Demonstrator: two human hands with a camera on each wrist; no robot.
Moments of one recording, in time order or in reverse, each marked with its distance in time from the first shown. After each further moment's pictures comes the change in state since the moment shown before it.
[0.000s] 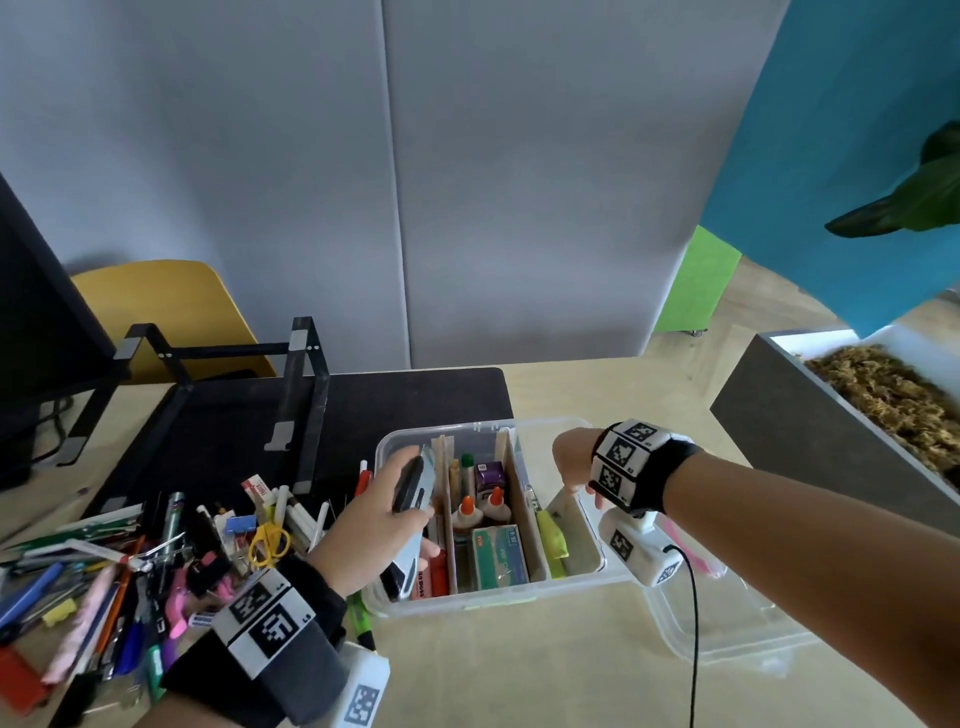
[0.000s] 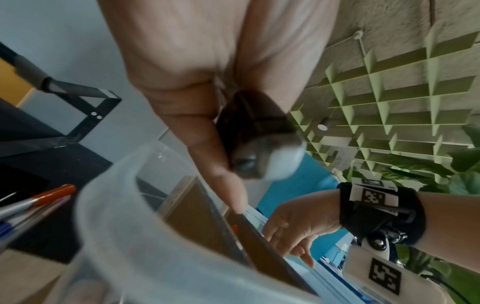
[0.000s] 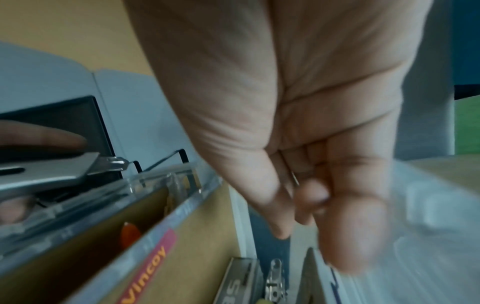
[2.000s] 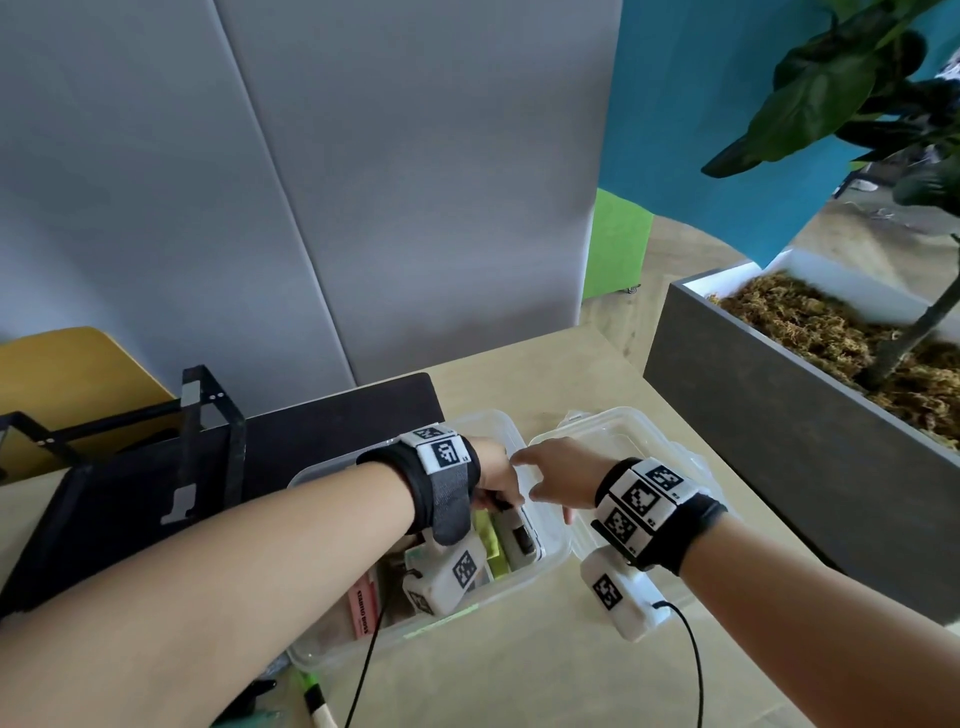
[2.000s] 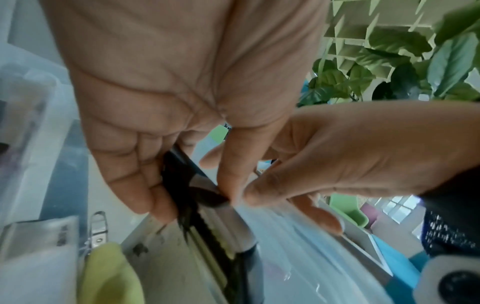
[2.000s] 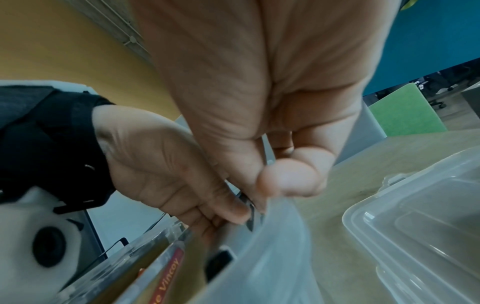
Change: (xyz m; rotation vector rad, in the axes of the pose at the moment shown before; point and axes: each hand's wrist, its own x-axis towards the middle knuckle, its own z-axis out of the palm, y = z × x) left_hand 0.137 0.088 0.148 0.892 -0.529 -0.266; right_hand -0.009 0.063 0.071 0.550 0.194 -0.070
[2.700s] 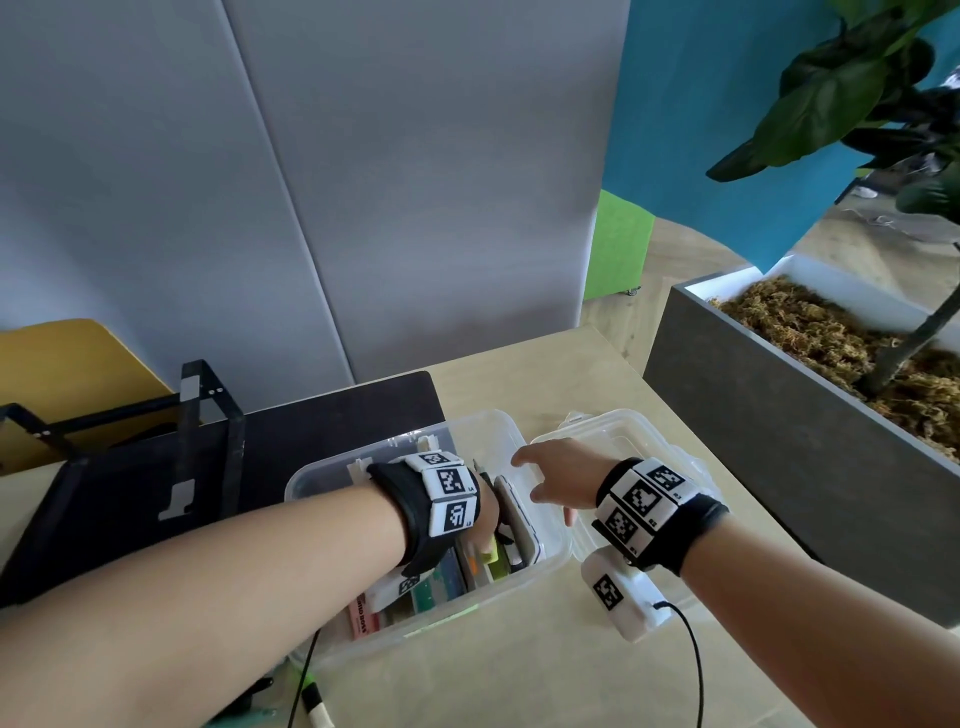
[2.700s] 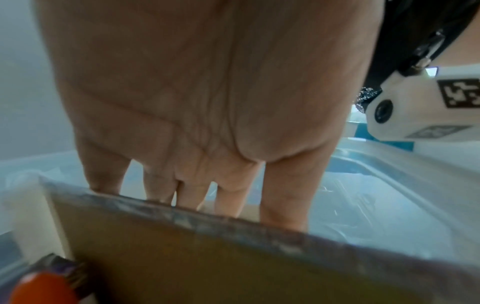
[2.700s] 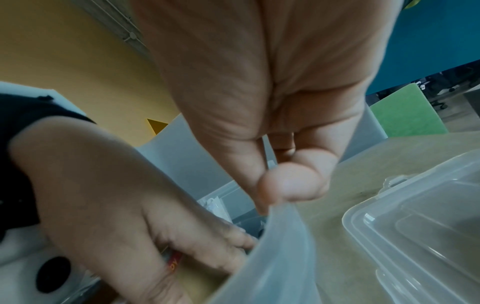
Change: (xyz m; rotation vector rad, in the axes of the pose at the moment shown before) left_hand -0.009 -0.016 0.030 0.976 -0.056 0.072; right_hand -0.005 -0.003 -0.003 0.064 -0.011 0.015
